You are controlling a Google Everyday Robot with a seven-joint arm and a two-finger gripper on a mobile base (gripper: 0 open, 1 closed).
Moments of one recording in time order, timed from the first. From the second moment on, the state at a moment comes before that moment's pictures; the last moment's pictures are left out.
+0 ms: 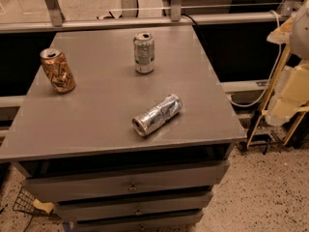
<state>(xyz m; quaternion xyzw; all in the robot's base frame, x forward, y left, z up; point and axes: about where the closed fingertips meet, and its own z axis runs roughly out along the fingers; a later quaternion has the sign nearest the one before) 0.438 -0.211 0.994 -0.60 0.78 -0.06 0.19</state>
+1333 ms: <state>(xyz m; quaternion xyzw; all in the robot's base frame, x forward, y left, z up) 0.595 -0.212 0.994 -0.53 0.74 0.04 0.40</state>
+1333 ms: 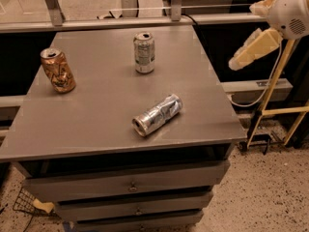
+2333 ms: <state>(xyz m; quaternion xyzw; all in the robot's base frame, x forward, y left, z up) 0.634 -0.178 0.977 -0.51 0.74 0.09 0.42</state>
